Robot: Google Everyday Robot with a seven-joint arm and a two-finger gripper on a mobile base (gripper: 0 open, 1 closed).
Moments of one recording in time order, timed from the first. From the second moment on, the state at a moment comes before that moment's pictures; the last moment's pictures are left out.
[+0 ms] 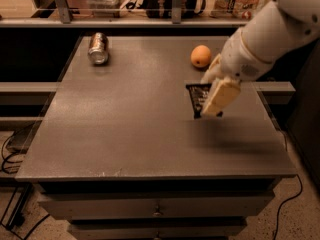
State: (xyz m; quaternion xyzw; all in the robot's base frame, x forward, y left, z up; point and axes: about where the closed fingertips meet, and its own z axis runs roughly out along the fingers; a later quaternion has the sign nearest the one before) arm 0.528 -0.109 0.912 -0.65 0.71 0.05 0.25
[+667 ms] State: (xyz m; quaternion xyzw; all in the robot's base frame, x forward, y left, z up) arm 0.557 -0.091 0.966 -0.61 0.73 0.07 0.30
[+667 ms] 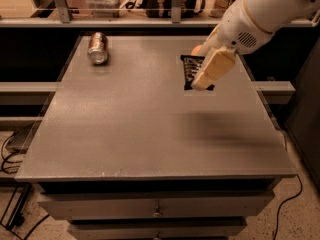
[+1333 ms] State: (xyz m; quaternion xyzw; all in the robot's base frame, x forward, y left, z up) arm 0.591 -0.046 0.964 -0.58 0.73 0.08 0.35
